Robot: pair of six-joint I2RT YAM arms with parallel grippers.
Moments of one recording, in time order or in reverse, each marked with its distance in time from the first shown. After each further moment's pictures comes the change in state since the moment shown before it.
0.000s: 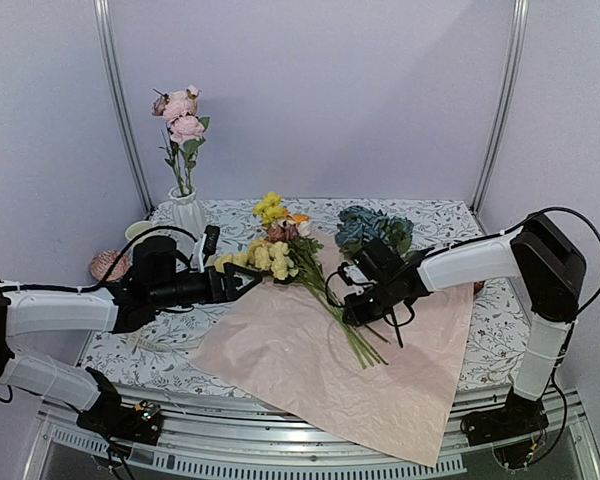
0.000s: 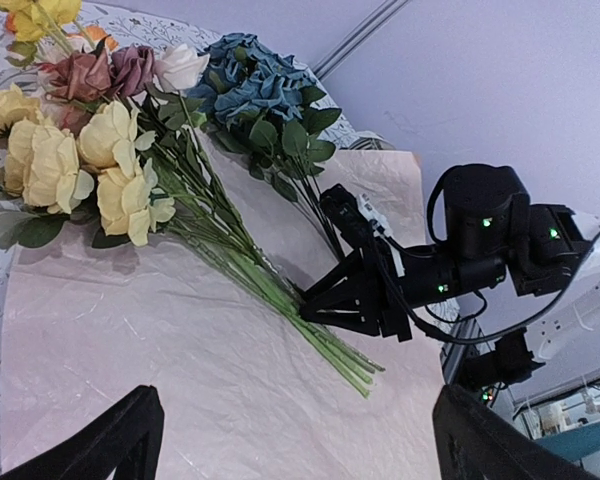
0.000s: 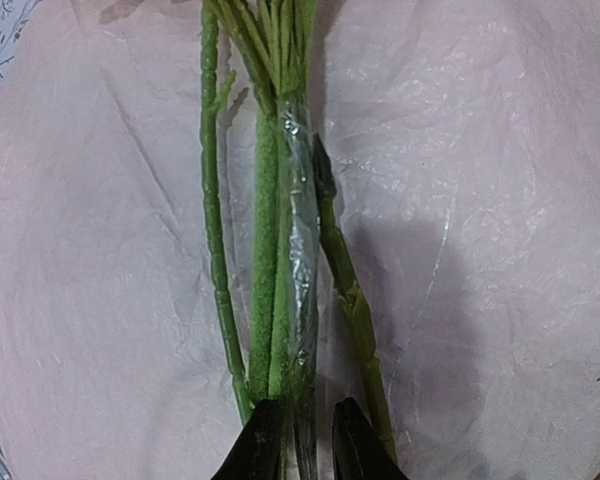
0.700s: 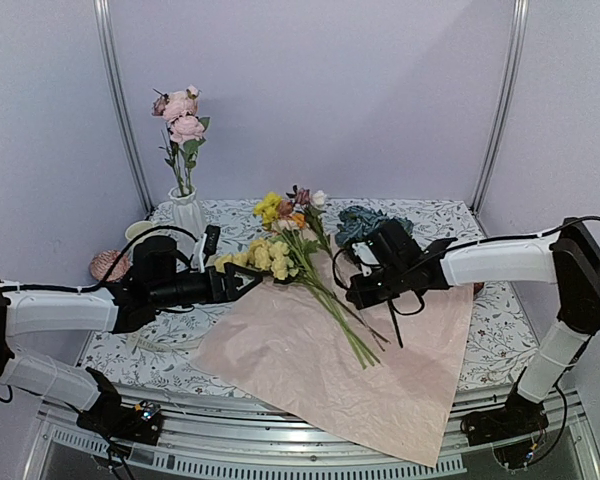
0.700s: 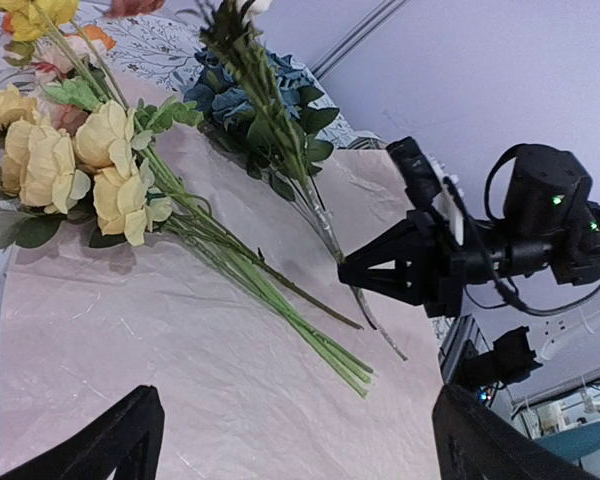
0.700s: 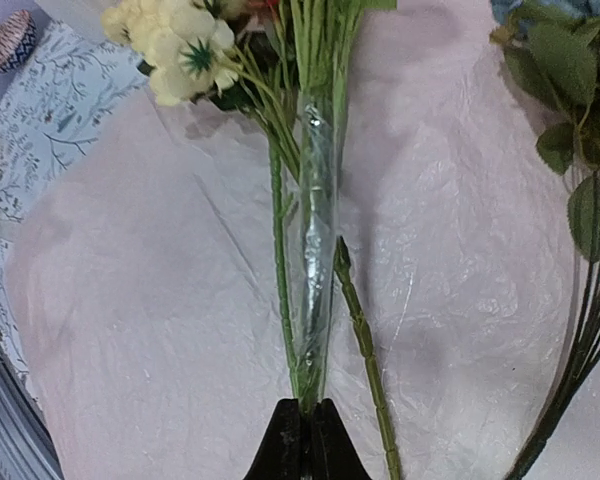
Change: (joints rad) left arm -0.005 0.000 0.002 0.000 -0.002 -0.003; right arm 0.000 -0.144 -0.017 0.016 0.044 0.019
